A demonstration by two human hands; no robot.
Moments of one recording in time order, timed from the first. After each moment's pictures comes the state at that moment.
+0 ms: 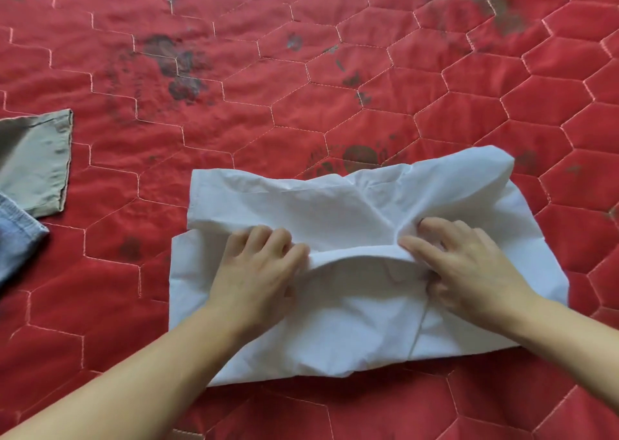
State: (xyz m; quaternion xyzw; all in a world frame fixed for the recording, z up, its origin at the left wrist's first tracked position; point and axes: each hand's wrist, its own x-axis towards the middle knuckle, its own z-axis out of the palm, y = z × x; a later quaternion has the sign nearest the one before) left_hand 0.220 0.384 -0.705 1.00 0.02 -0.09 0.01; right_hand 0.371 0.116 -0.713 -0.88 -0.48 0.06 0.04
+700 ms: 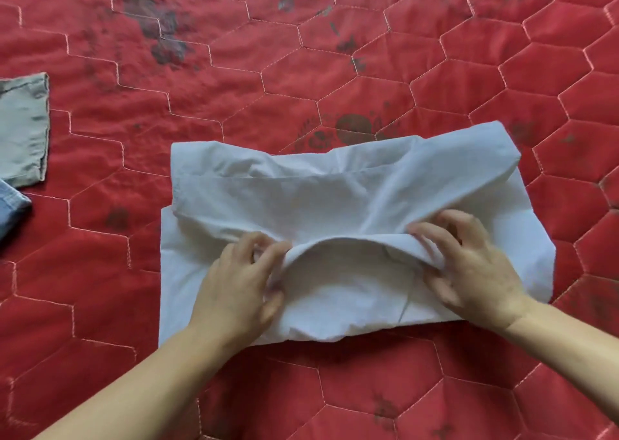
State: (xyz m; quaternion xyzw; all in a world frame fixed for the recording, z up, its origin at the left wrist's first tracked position) left_hand 0.170 0.360 -0.719 0.96 0.14 -0.05 0.22; right_hand 0.334 0.094 -0.715 -0.90 -0.39 0.07 0.19
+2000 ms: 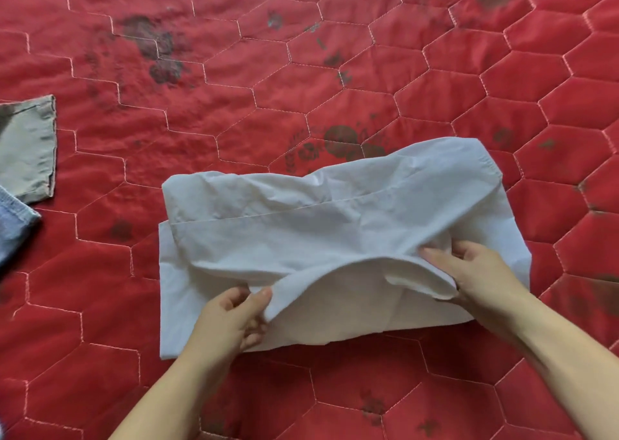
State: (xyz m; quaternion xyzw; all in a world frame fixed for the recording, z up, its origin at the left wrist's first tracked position) left_hand 0.148 0.344 -0.709 0.50 0.52 -0.12 0.69; right_hand 0.336 0.088 -0.699 -0.75 0.13 0.38 0.52
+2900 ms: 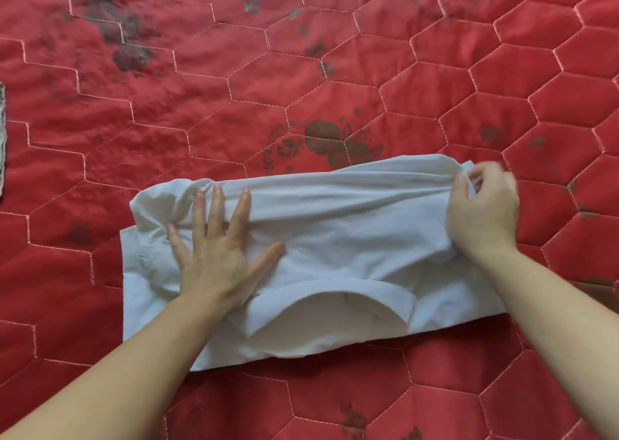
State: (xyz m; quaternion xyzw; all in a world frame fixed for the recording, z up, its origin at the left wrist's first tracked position) left_hand 0.222 0.363 -0.748 0.94 0.29 -0.11 0.16; right_hand 0.417 0.099 -0.721 -0.96 0.02 -0.01 0.26
